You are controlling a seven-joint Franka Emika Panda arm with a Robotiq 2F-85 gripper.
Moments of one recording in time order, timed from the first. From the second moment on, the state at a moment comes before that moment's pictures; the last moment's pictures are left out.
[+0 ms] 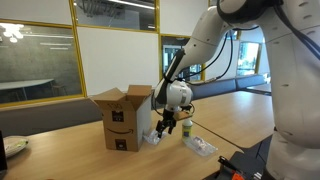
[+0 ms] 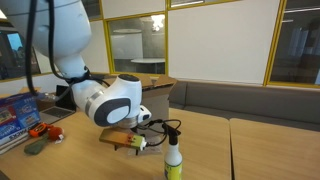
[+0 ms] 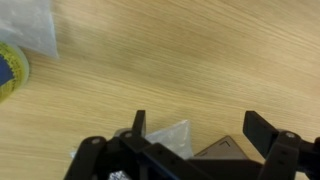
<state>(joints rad) 0.00 0.28 0.00 -2.42 0.51 2.79 -0.56</state>
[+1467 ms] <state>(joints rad) -0.03 0.63 -0.06 -1.97 0.31 2.66 0.39</state>
